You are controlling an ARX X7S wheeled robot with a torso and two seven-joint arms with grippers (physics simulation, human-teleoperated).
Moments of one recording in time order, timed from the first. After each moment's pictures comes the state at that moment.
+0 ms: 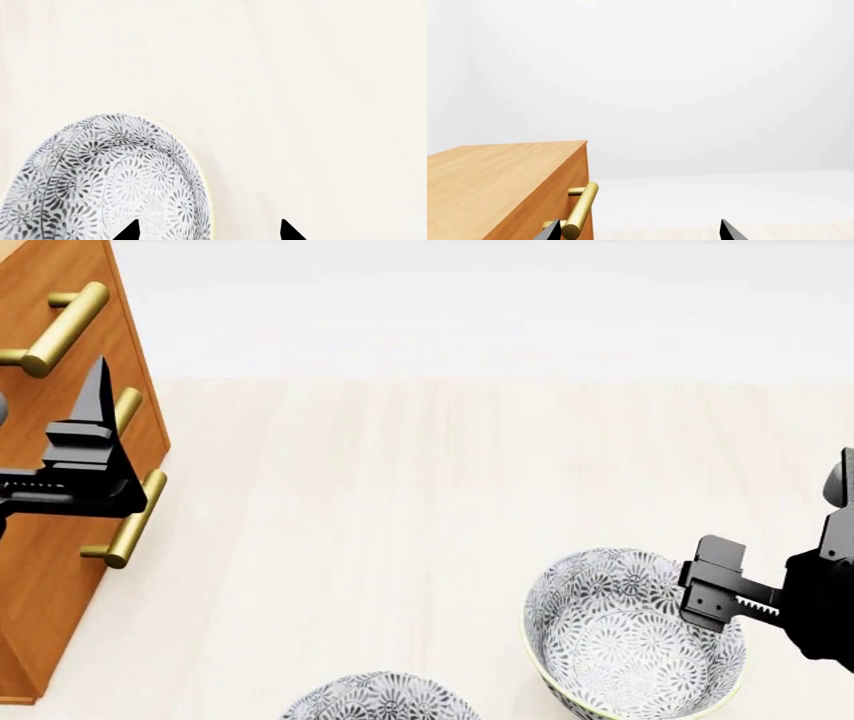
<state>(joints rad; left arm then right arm) -0.70 -0.23 0.01 0.72 -0.42 -1.17 -0.27 1.22 0.61 -0.26 0.74 1.11 1.37 0.48</state>
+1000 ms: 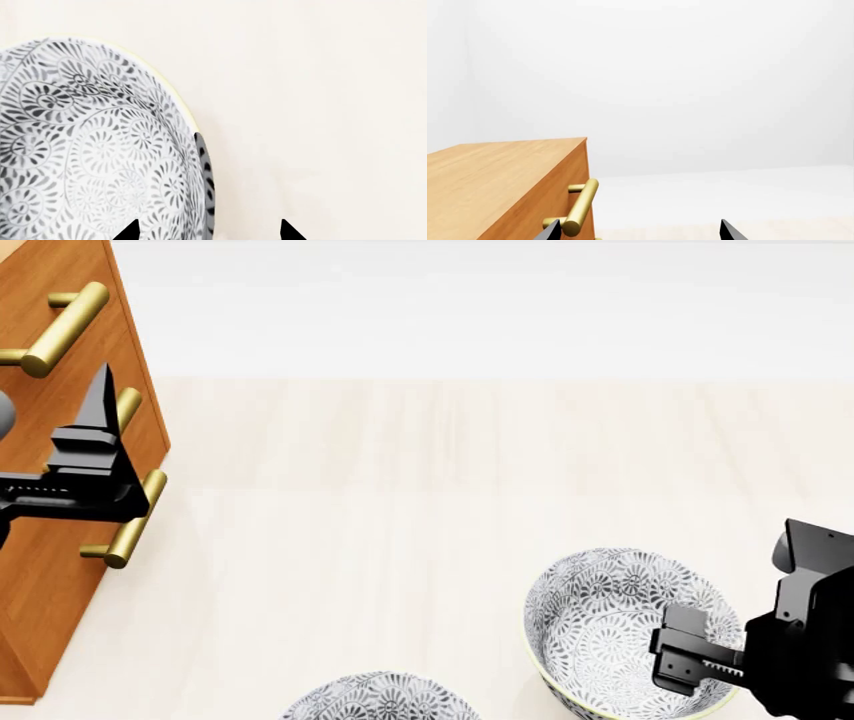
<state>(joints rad) -0.69 -0.25 0.02 0.70 -0.43 -1.14 -0.29 1.21 0.55 -0.49 0.95 0.96 1.25 0.17</state>
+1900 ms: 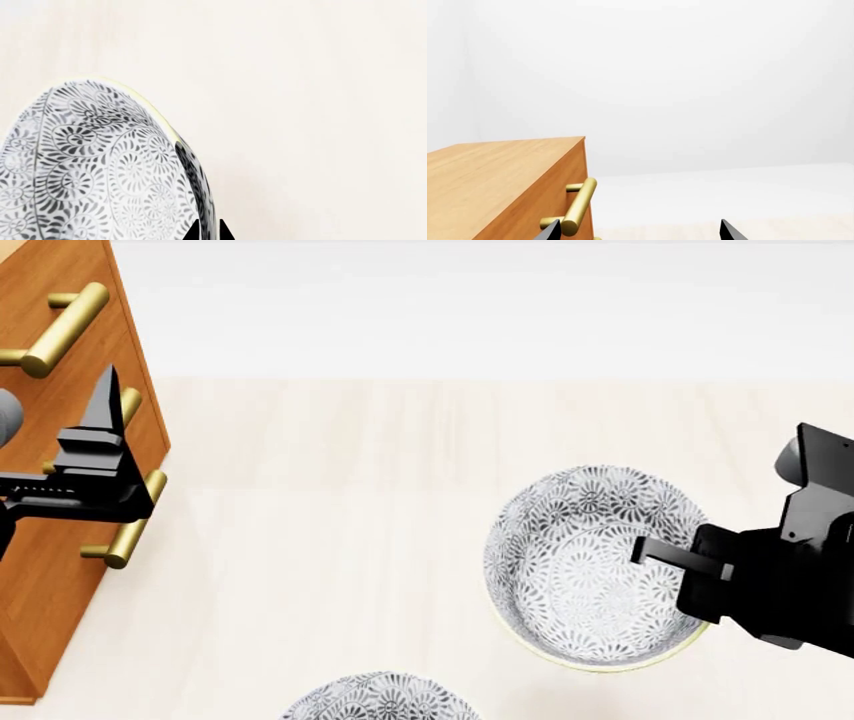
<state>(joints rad) -0.69 -0.26 0.04 0.68 -0.45 -1.12 -0.30 1.19 0.59 -0.25 0.66 1.20 1.34 0.39</state>
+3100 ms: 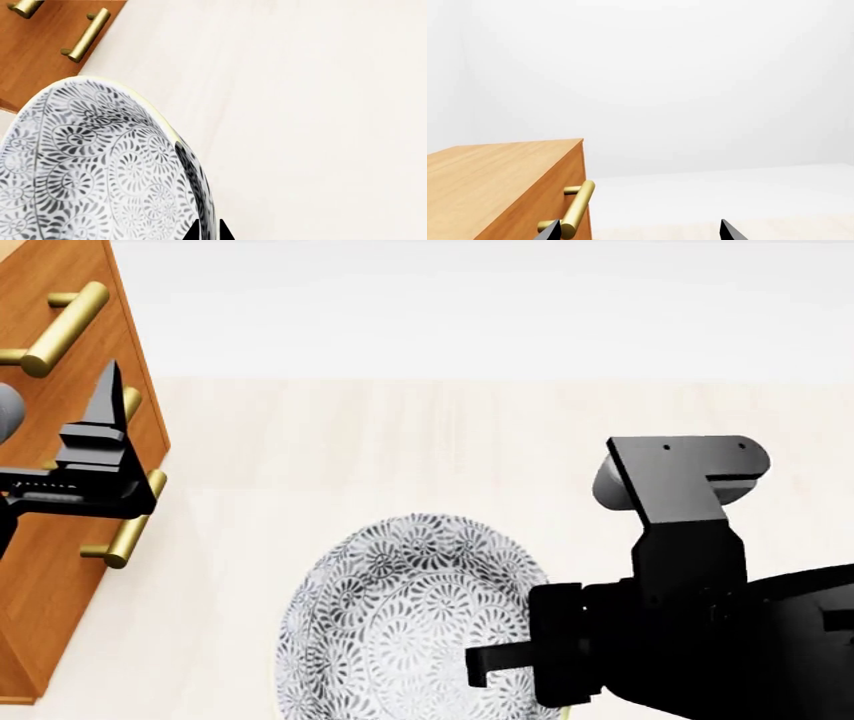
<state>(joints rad) -0.70 -0.27 0.05 0.68 -0.48 -1.12 -0.33 1.05 0.62 -0.30 0.10 2.23 1.47 1.18</state>
